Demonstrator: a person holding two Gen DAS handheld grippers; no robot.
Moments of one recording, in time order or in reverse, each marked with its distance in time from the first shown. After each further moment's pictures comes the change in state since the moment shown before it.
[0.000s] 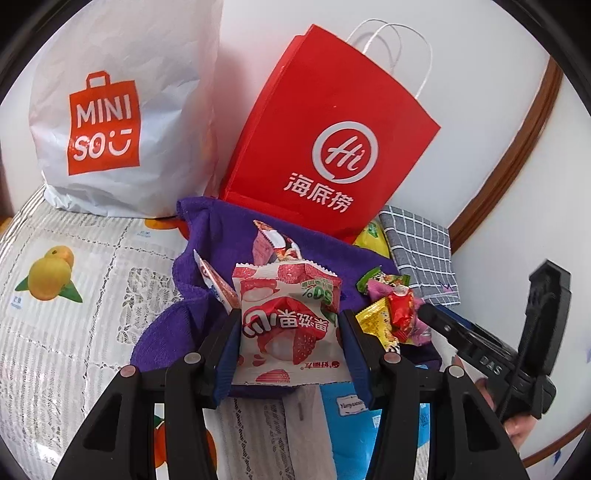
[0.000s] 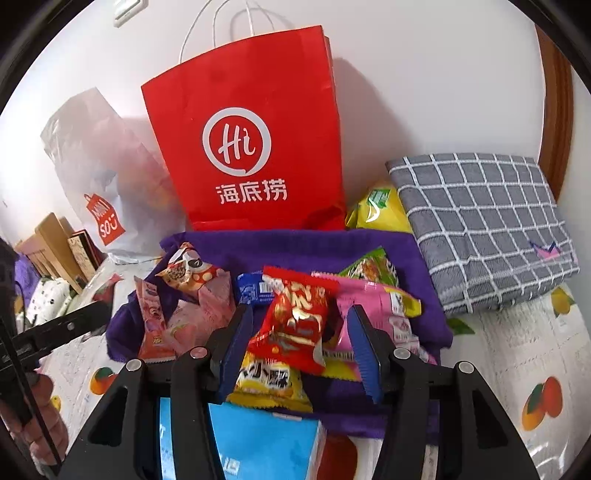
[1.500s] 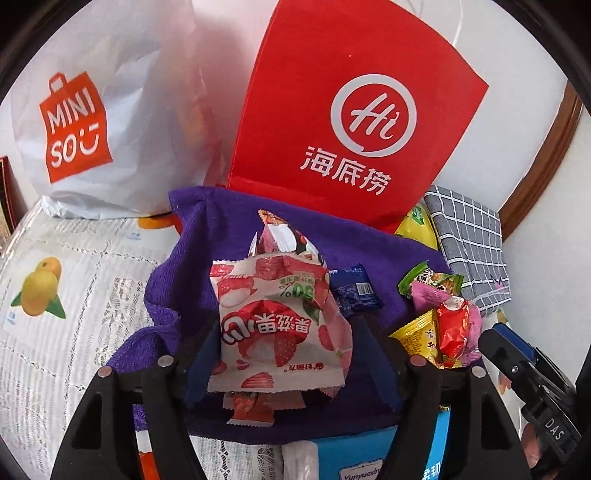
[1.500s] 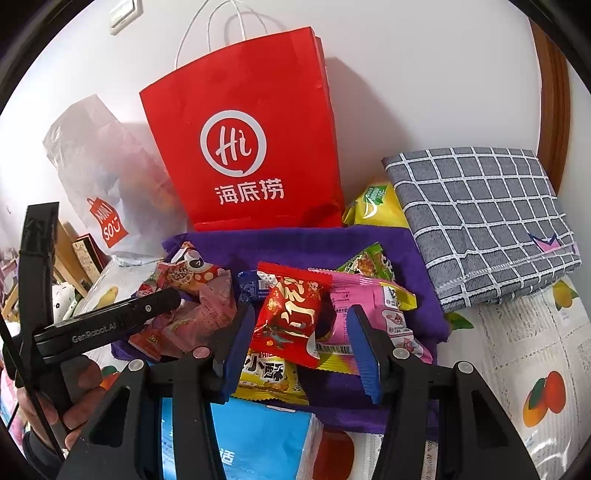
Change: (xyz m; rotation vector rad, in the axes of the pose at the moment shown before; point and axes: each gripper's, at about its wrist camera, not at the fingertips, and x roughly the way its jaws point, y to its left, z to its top) left arm 0.059 -0.025 0.005 0.041 0.067 0.206; right arm -0.003 -0.004 -0.004 0.017 -0.005 0.012
